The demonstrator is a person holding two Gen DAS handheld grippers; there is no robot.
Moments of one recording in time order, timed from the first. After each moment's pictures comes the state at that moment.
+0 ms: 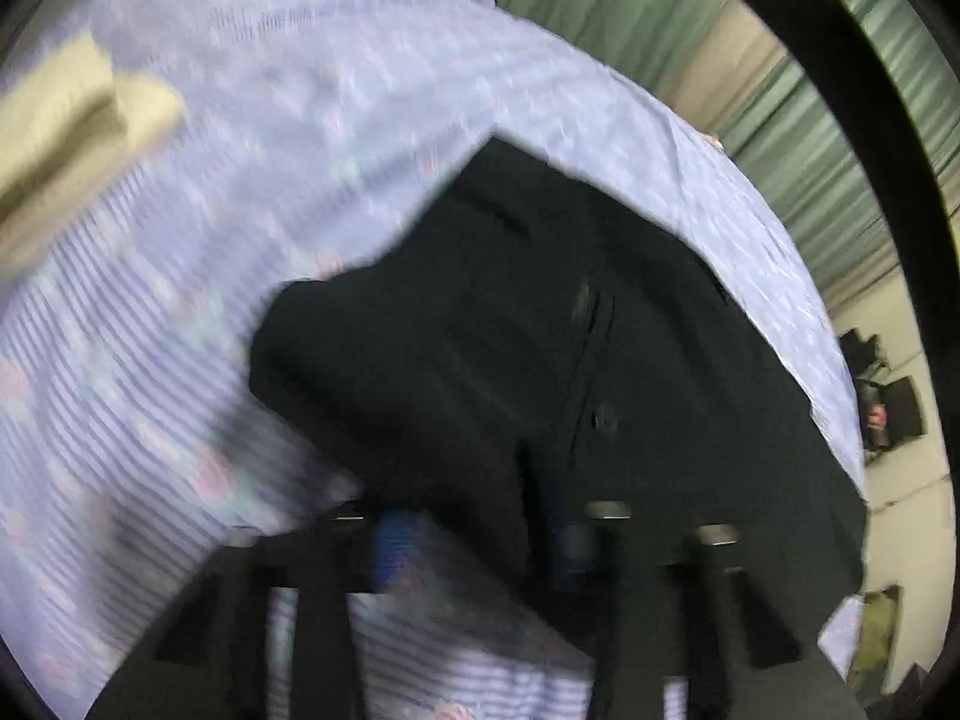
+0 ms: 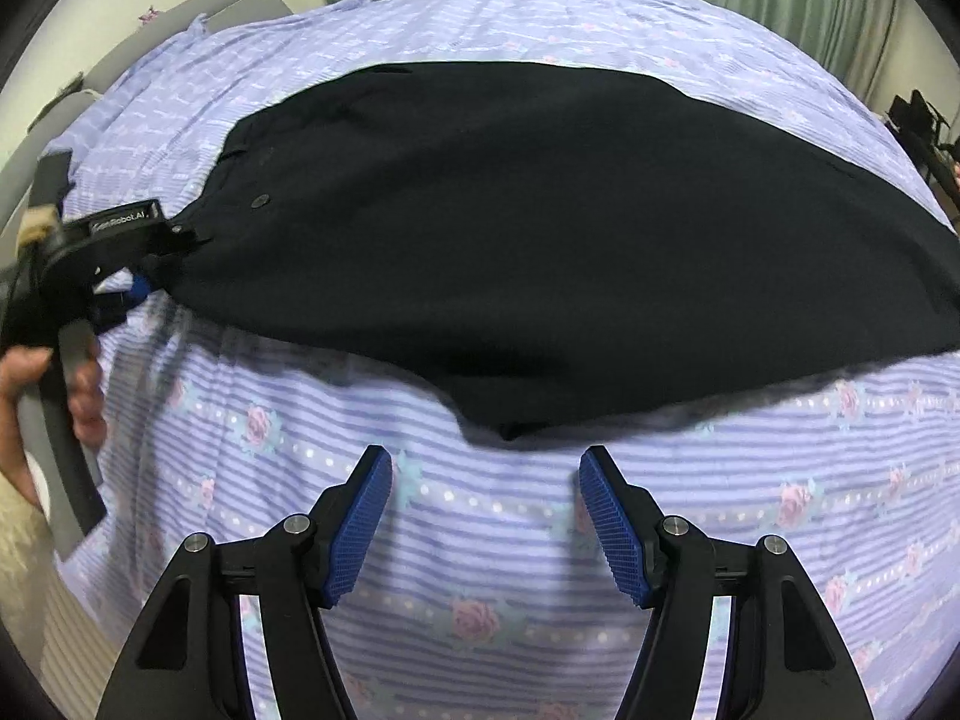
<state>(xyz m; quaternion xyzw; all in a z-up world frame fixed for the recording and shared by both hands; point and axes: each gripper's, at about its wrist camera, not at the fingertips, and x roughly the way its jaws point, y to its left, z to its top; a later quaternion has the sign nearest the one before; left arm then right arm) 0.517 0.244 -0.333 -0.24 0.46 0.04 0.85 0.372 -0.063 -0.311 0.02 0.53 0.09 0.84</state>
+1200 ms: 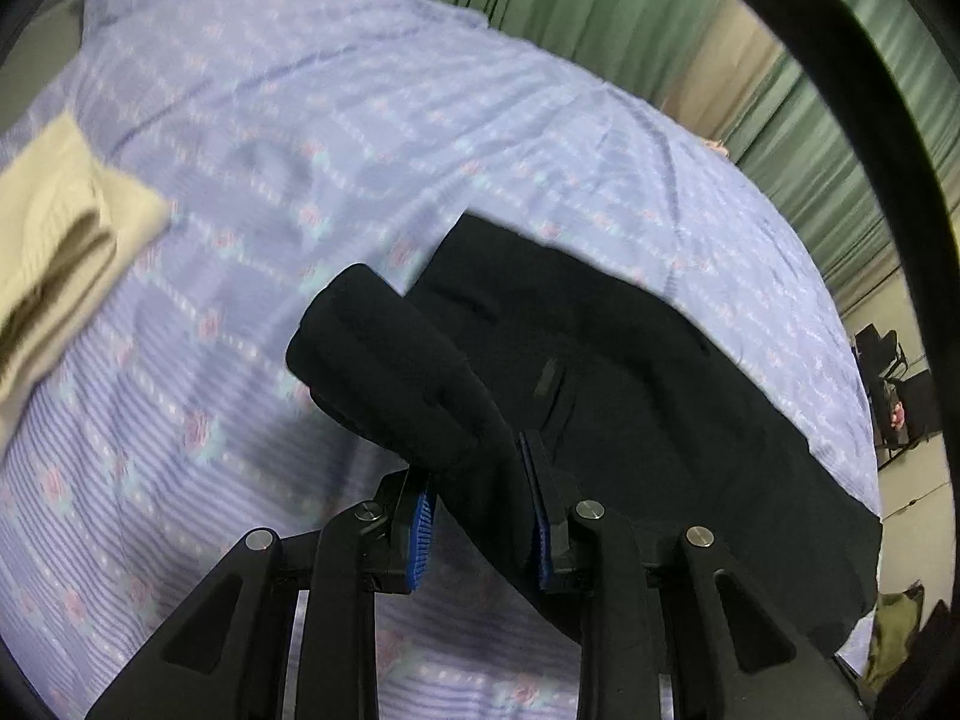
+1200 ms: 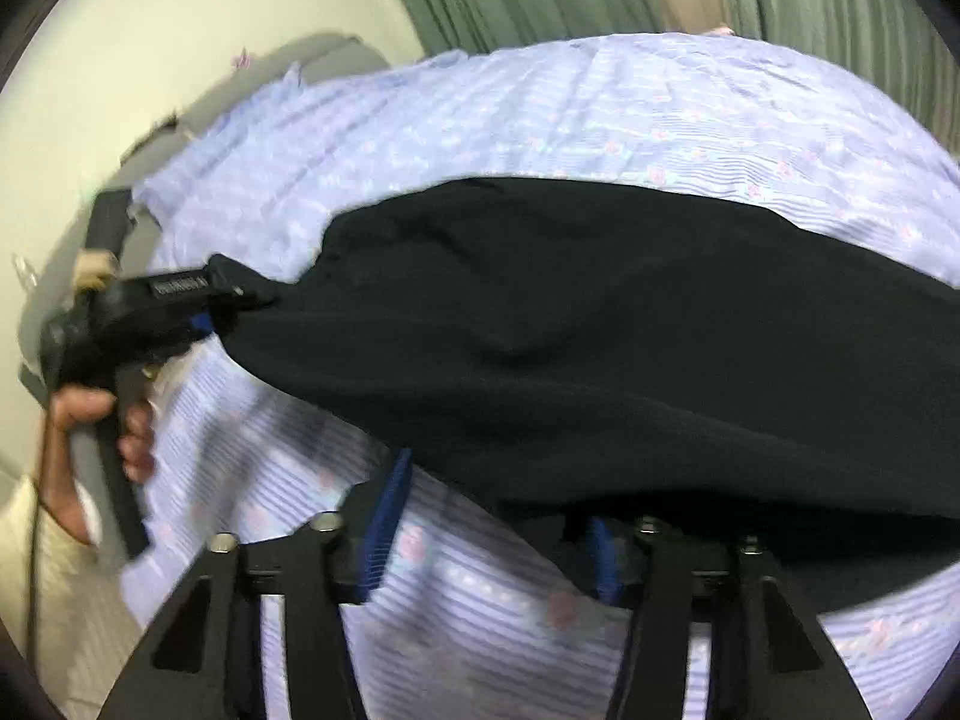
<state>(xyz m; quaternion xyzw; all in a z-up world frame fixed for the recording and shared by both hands) 0.554 0.240 -0.303 -0.22 0.47 0.05 0.86 0.445 -0.056 -0.284 0.04 0.48 0.21 0.85</state>
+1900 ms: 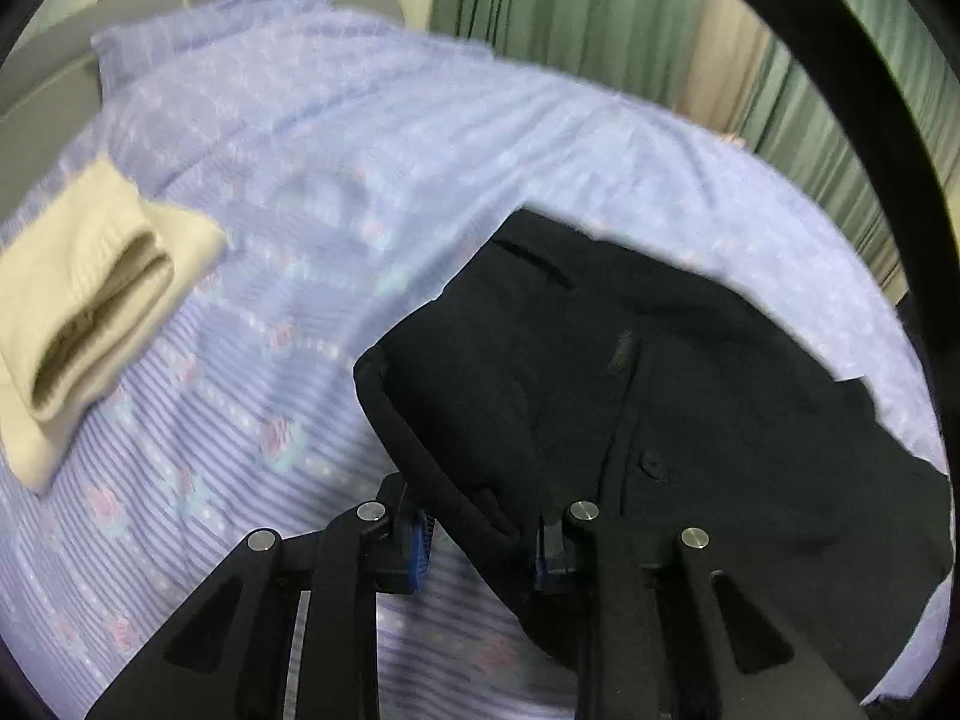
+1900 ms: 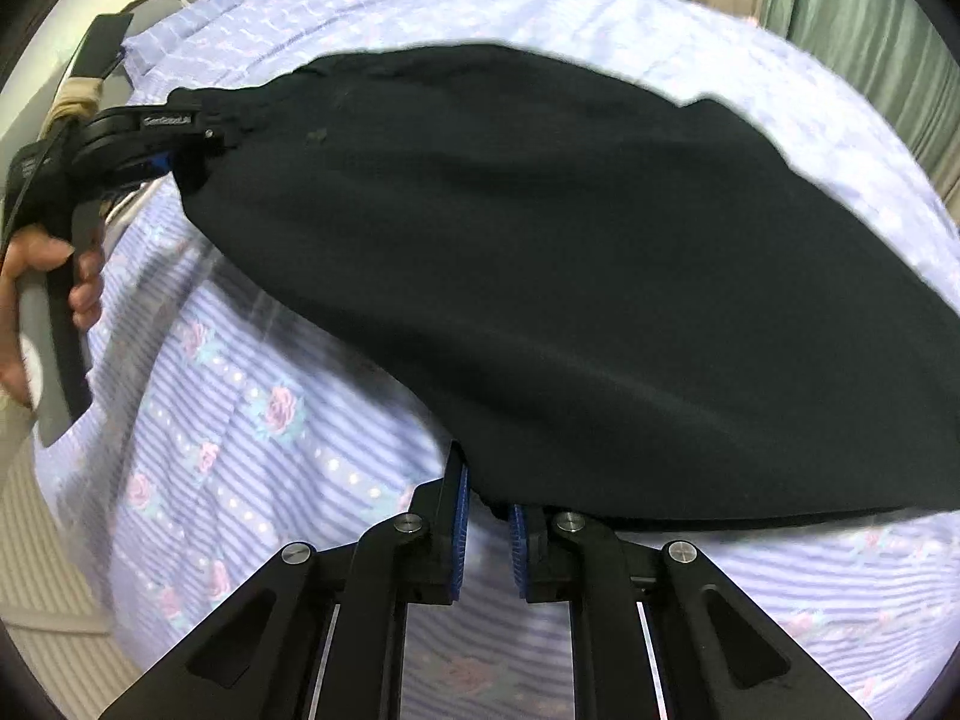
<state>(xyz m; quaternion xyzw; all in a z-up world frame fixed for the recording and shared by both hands) 0.531 0.255 -0.333 -0.14 0.45 0.09 0.88 0.384 -0.021 -0.324 -0.08 0.55 0.18 0.82</state>
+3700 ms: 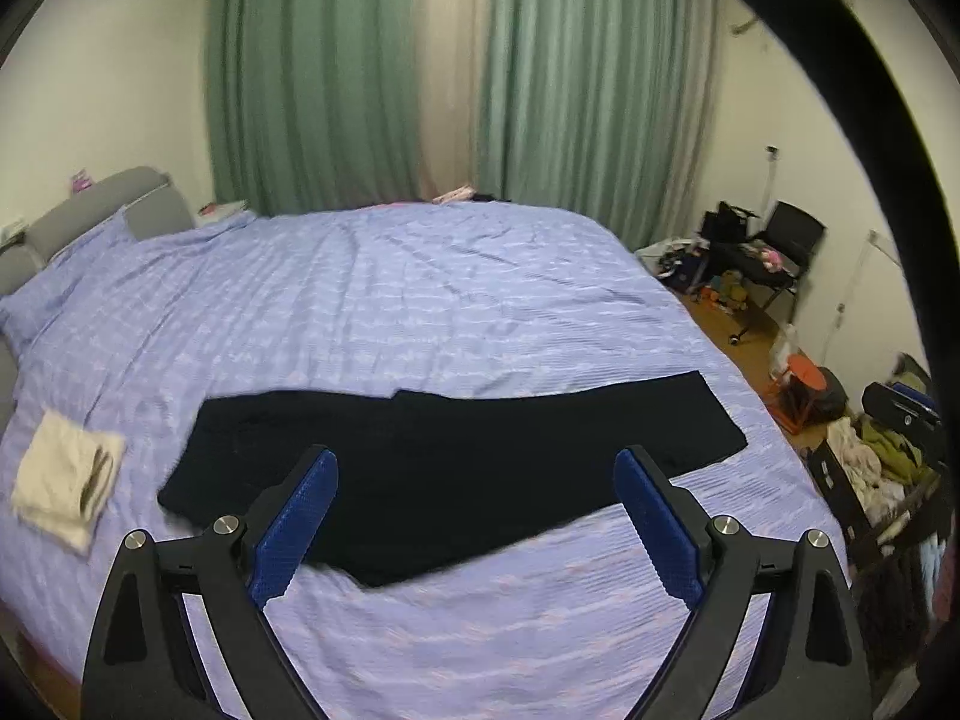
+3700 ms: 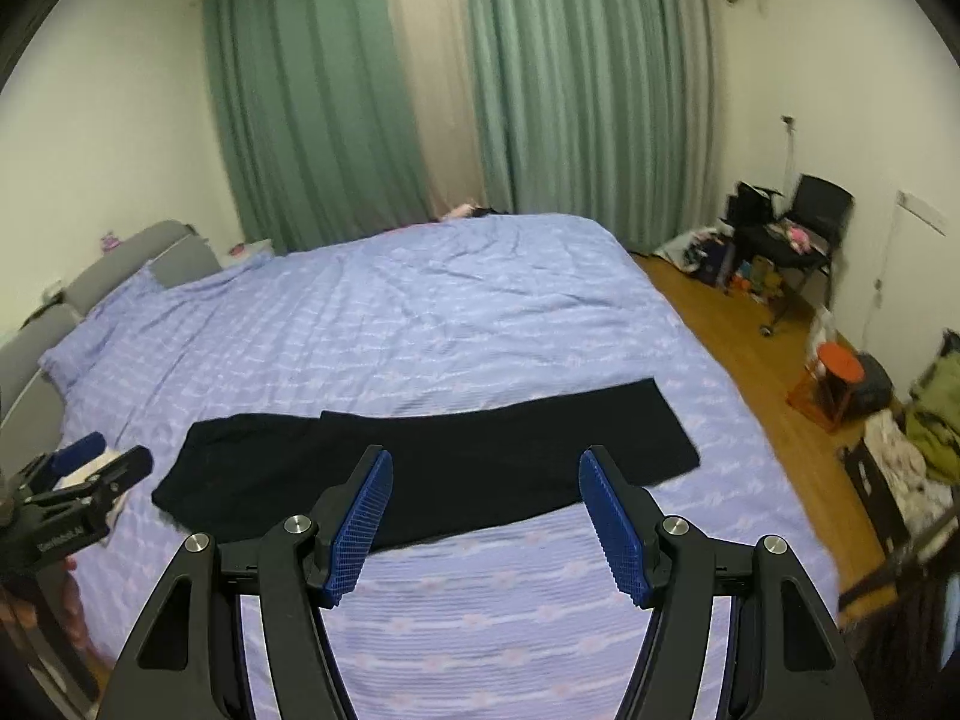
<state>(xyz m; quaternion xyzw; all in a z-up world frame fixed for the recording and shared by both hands) 0.326 -0.094 -0.026 0.00 0.33 -0.10 0.94 0.222 -0.363 0.013 0.05 0.32 -0.03 0.95</state>
